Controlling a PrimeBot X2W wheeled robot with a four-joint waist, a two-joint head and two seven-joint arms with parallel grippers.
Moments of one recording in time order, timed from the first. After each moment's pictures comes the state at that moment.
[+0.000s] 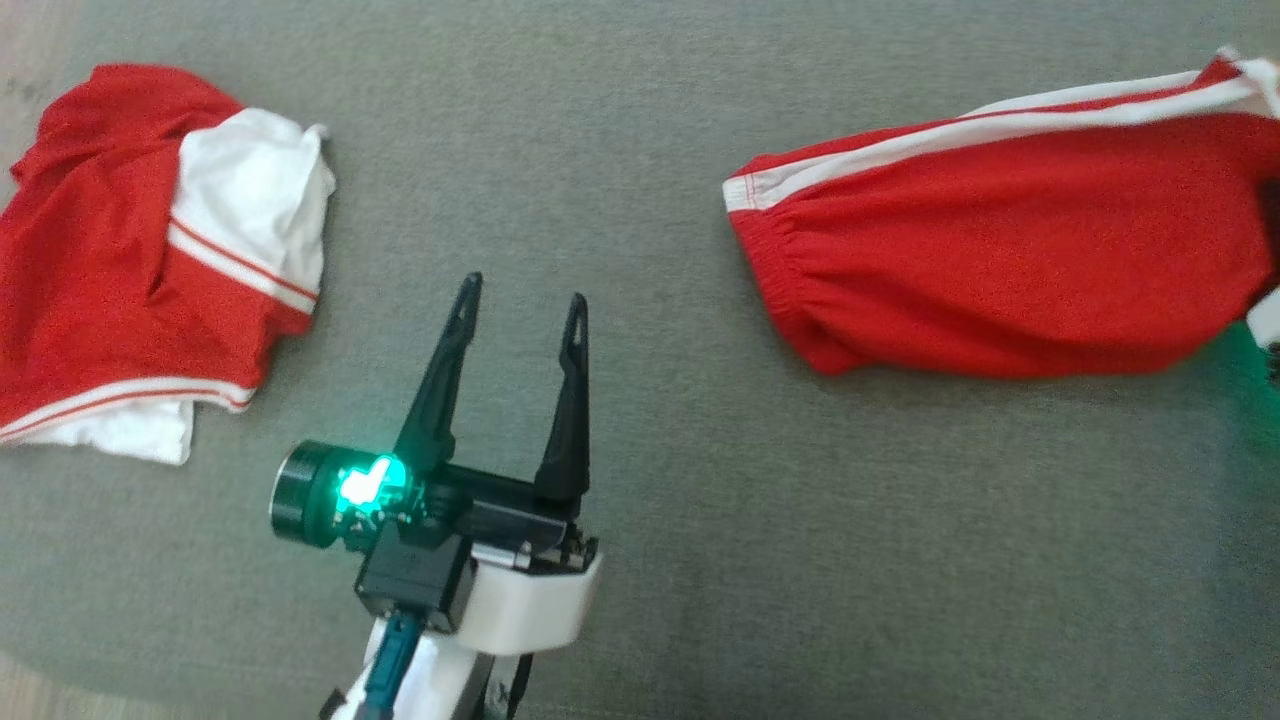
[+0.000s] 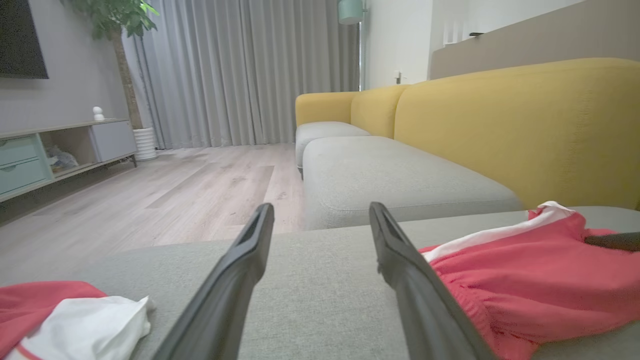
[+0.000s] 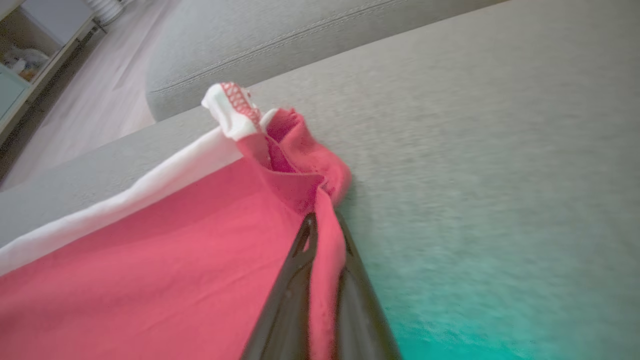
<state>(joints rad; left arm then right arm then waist) -0.21 0.11 -0.51 -0.09 -0.13 0.26 -0.26 -0.59 -0.47 0.07 0.70 0.72 0.13 0.23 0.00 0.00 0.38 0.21</state>
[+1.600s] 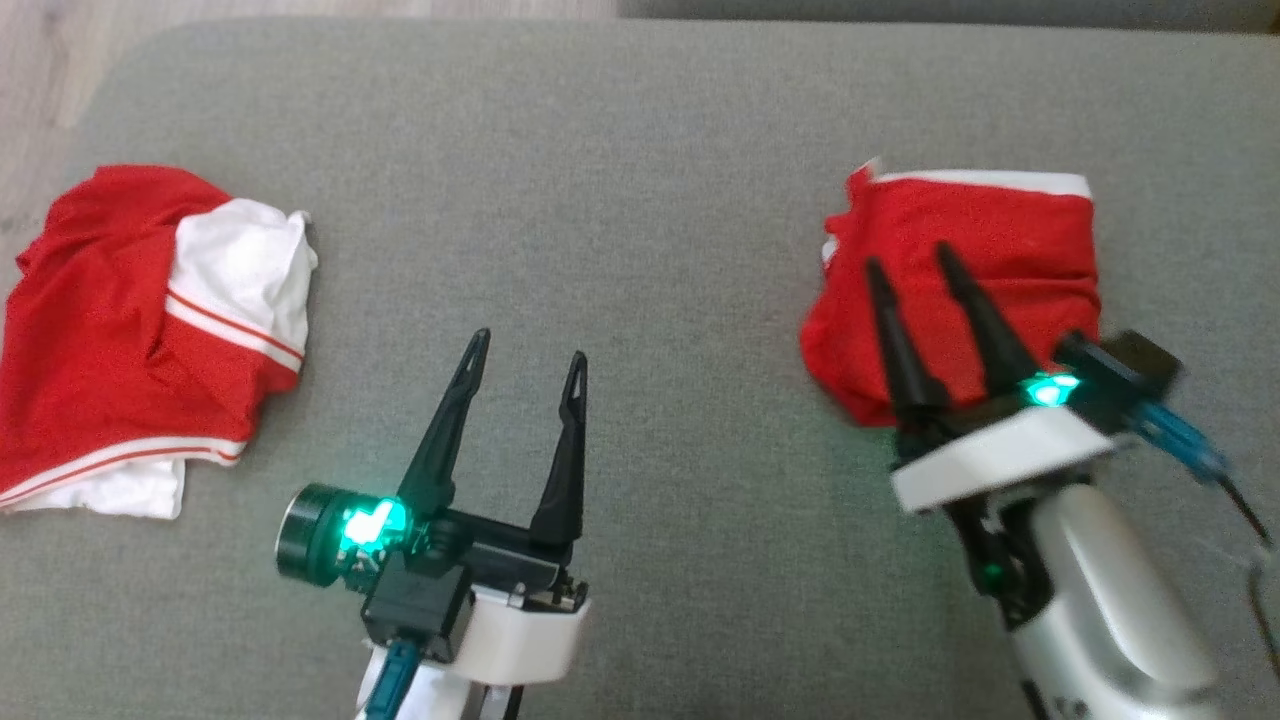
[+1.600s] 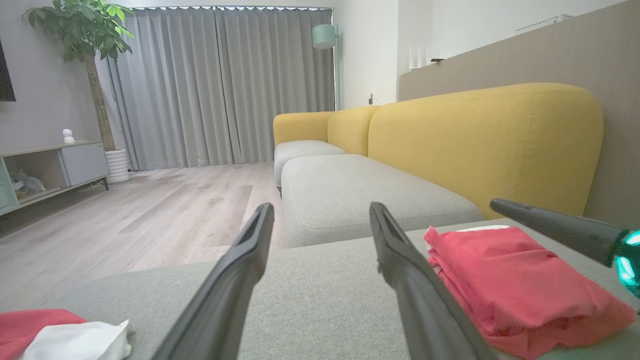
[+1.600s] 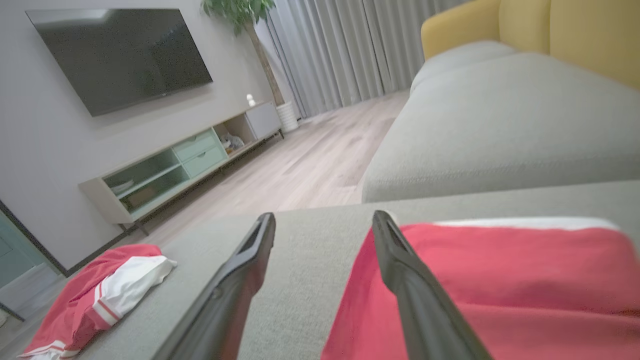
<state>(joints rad) -0.11 0.08 -0.44 -0.05 -0.06 0.15 -0.26 -0.28 -0.10 0.27 0.23 0.41 0.13 -0.13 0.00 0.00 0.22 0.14</state>
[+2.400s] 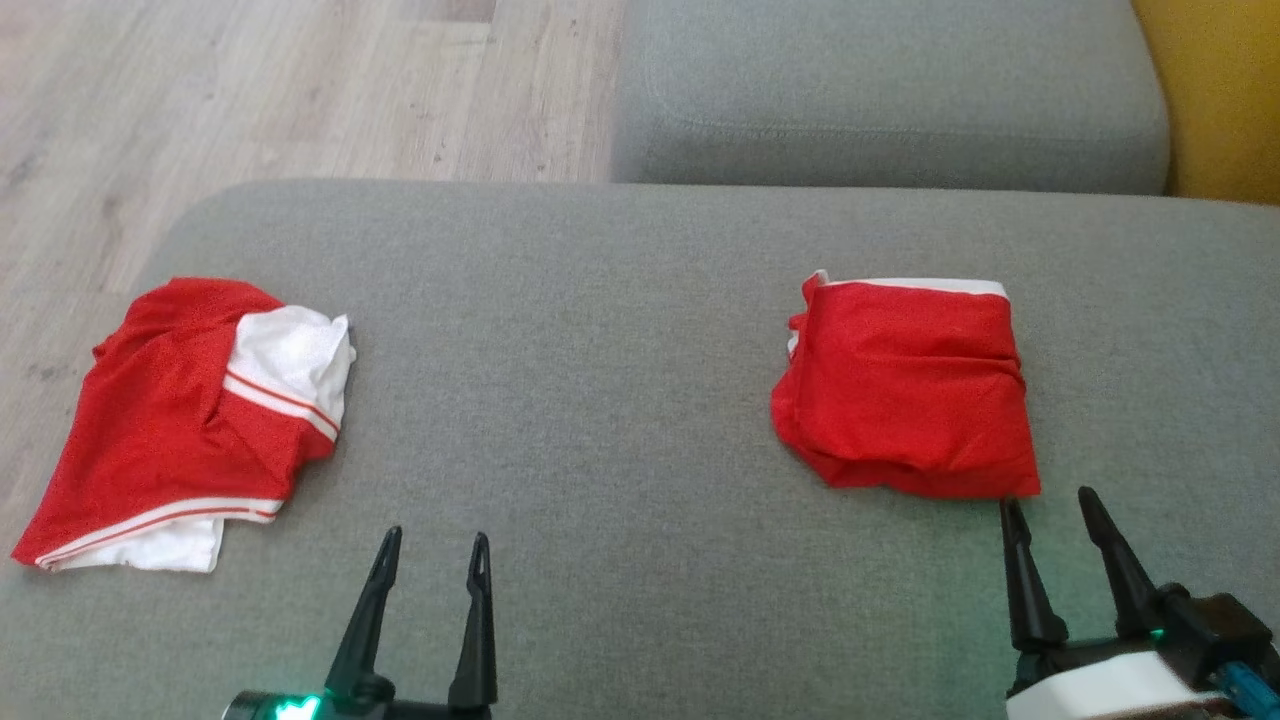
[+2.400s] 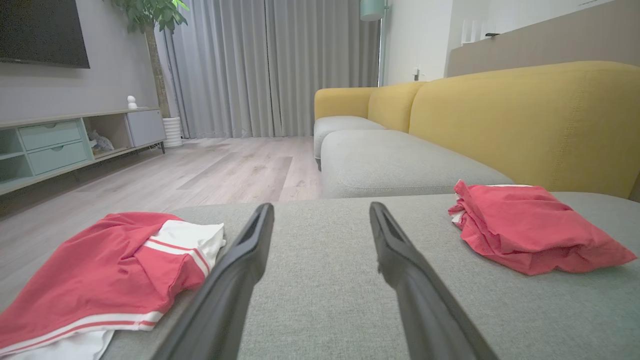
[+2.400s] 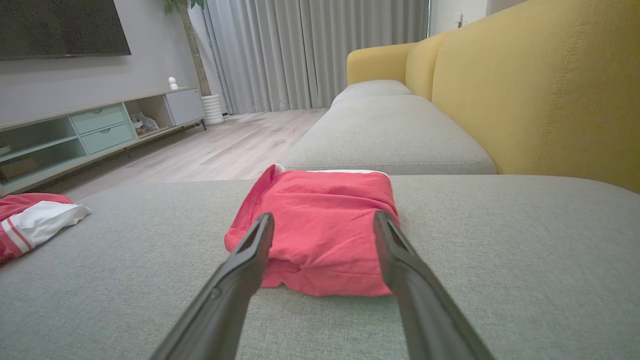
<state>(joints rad) 0.20 0.08 -0.29 -0.01 -0.07 0.13 -0.26 0.15 -0.11 0.03 0.16 0.18 0.13 -0.25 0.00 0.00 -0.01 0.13</state>
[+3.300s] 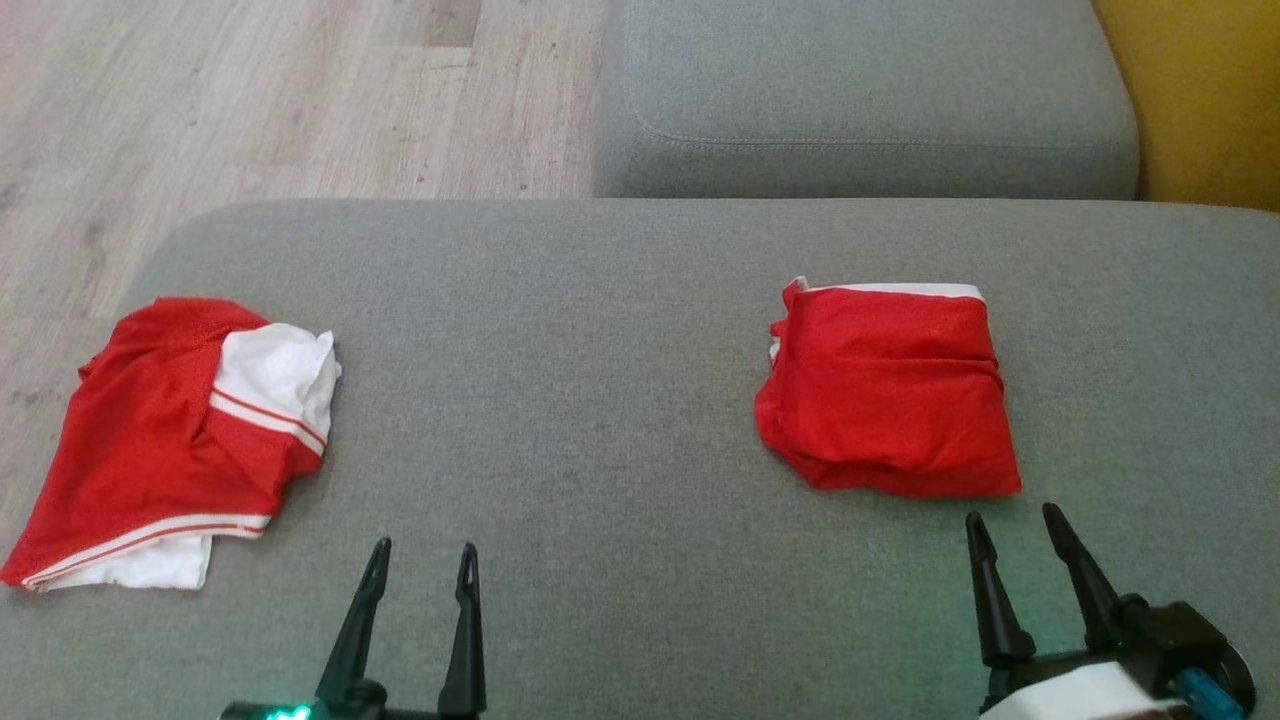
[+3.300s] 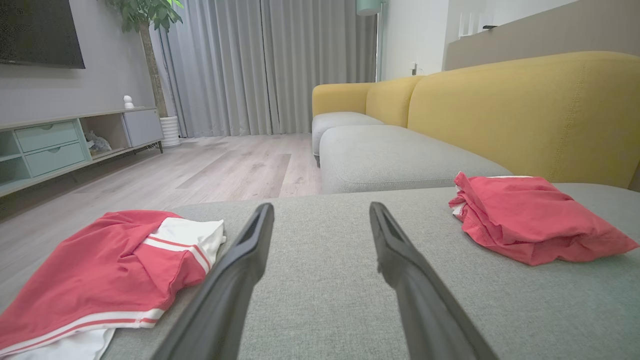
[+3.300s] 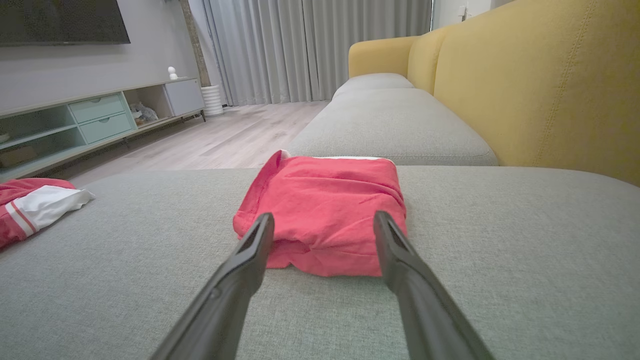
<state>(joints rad) 0.21 0.07 -0.25 0.02 -0.05 0.11 -0.26 0.15 -0.08 0.06 0.20 0.13 0.13 -0.25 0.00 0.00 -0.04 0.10</state>
